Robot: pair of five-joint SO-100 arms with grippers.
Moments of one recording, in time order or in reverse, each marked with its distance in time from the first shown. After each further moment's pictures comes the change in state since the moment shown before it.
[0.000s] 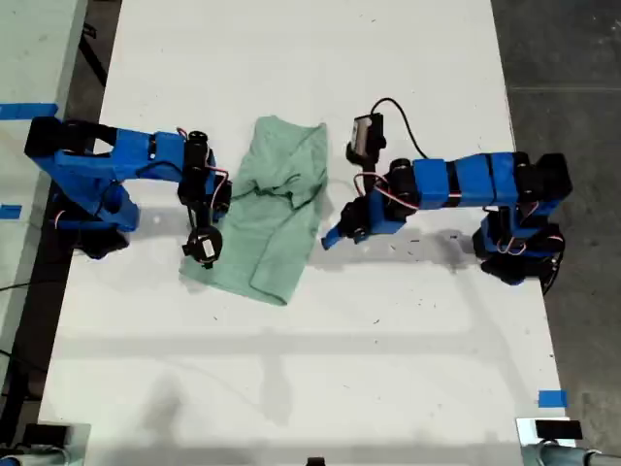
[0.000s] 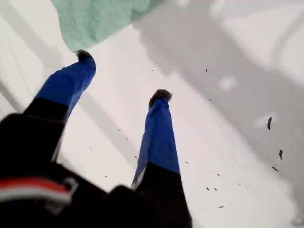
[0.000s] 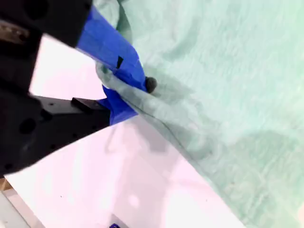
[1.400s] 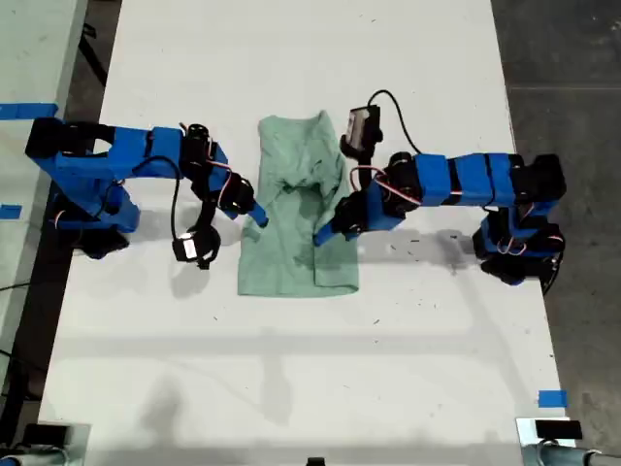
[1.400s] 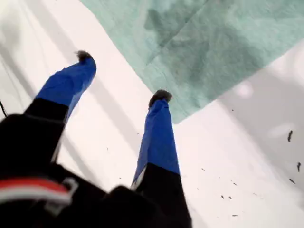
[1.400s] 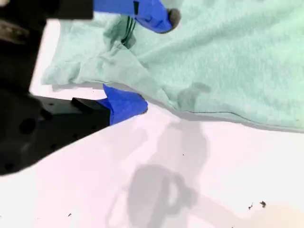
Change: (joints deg) arm 0 3.4 -2.2 -10.2 -4.9 11.6; arm 1 -0.4 -2.3 -10.1 3.8 -0.8
